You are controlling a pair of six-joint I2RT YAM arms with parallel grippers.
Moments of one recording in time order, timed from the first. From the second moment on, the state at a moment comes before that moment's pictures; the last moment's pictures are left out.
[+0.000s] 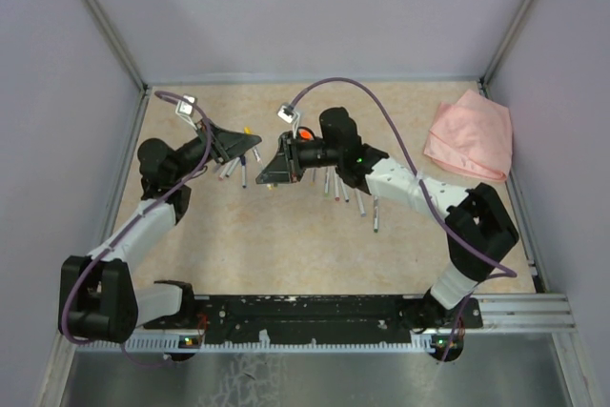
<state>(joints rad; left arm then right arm) -0.15 1.20 0.66 0.87 0.85 -1.18 0.75 1.61 1.19 0.21 -0.81 0.57</state>
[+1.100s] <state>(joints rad) -0.13 1.22 0.66 0.90 0.90 -1.17 0.76 1.61 1.19 0.19 -0.77 0.57</state>
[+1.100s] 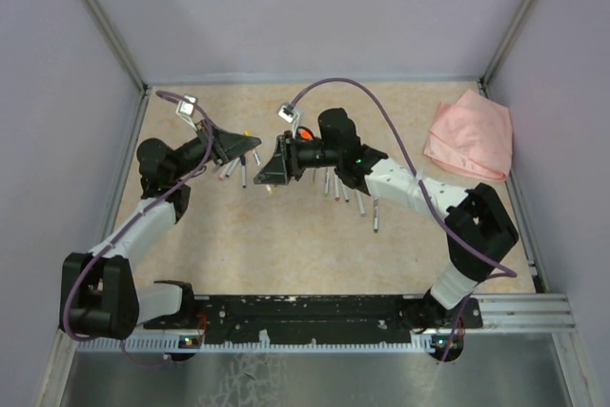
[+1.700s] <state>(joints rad) -0.13 1.21 0.64 0.92 0.91 -1.15 0.76 1.63 1.20 0.32 -0.73 0.68</state>
